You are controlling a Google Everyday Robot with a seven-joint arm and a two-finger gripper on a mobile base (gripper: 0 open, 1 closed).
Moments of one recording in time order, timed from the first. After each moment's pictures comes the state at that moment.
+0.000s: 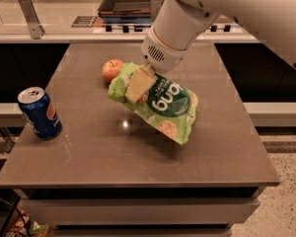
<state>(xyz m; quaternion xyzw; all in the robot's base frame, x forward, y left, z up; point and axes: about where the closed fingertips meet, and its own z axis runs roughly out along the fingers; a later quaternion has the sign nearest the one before) 0.538 0.003 0.911 -0.47 0.86 0.13 0.17</state>
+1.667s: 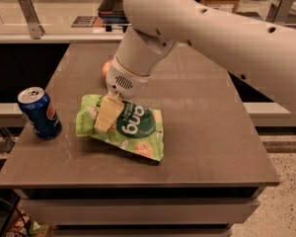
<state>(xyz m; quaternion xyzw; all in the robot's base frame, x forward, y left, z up) 0.492 0.090 0.864 -0.61 0.76 0.20 0.13</state>
